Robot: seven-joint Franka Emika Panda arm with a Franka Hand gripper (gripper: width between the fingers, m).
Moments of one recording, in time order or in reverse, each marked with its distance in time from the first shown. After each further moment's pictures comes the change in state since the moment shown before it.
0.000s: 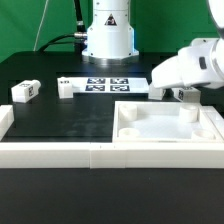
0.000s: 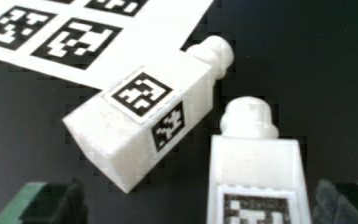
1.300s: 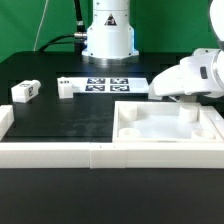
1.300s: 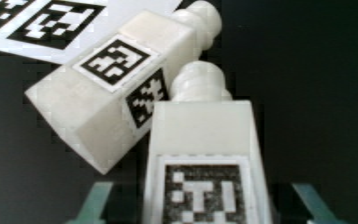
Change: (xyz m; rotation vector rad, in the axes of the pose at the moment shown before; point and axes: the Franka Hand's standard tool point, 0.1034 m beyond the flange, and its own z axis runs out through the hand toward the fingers) arm 0.013 -0.005 0.010 0.000 0.027 0.041
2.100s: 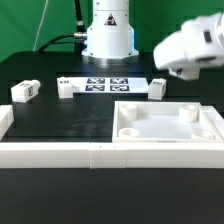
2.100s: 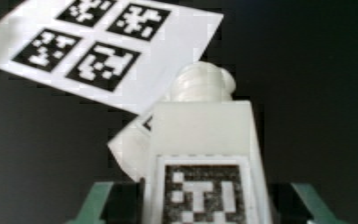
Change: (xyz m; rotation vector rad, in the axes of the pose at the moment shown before) arm -0.058 0.016 -0.046 -0.012 0.043 -0.030
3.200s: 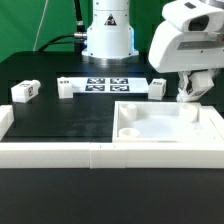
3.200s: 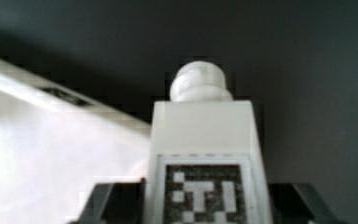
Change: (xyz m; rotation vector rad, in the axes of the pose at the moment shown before) arm 0.068 0.028 -0.054 0.051 0.838 -0.015
